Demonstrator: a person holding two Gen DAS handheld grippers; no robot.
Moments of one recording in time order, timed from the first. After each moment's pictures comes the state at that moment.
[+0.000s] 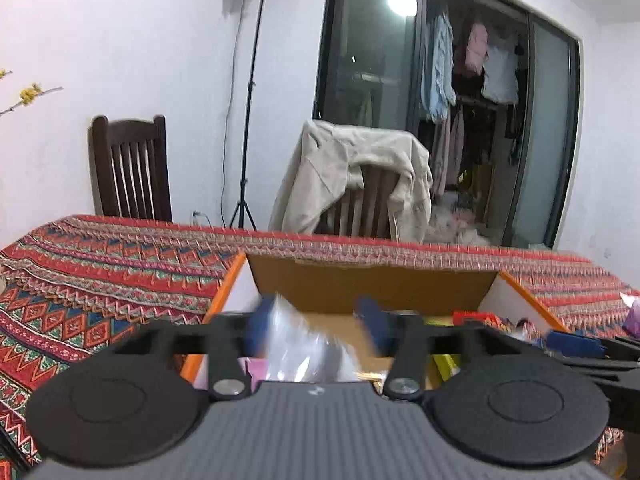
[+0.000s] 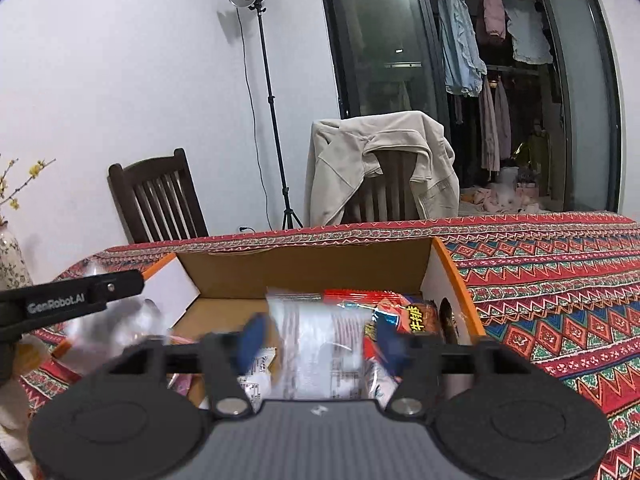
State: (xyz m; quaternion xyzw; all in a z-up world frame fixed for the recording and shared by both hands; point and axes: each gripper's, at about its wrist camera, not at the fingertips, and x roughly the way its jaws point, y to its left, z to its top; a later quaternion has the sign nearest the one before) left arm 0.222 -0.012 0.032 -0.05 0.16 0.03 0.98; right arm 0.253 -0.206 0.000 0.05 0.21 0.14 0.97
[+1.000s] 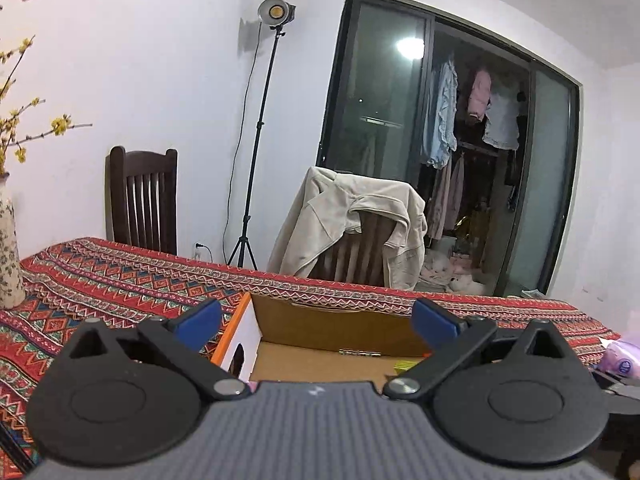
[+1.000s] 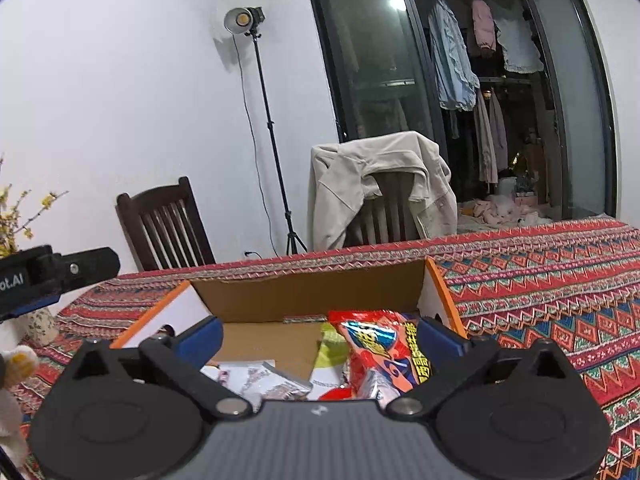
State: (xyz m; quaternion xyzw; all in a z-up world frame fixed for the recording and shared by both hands) left arm 0.174 -0.016 0.073 -0.08 0.12 0.03 0.99; right arm 0.222 -0.219 0.022 0.07 0.18 0.14 0.97
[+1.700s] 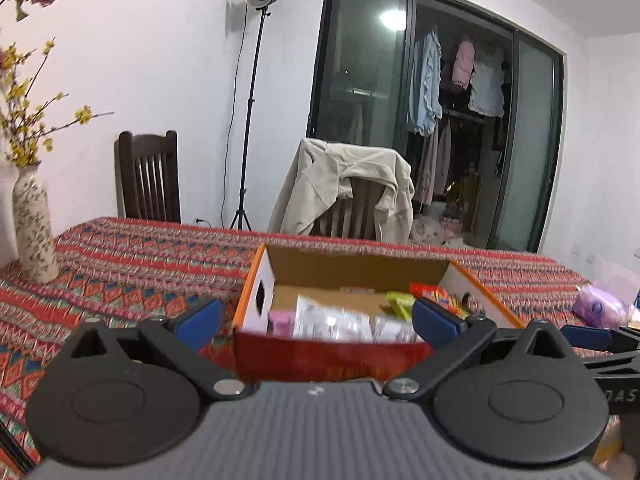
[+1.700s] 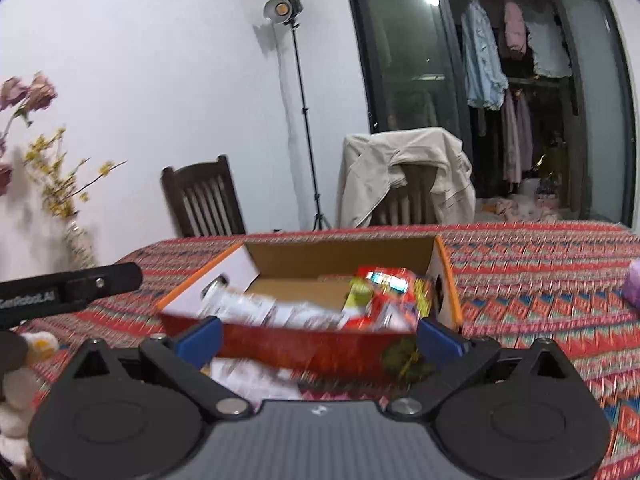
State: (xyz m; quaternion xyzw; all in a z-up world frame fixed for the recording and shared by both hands) left arm 0.080 -0.009 0.063 -0.05 0.16 0.01 0.99; right arm 0.115 -0.233 0.033 0.04 0.20 0.19 0.96
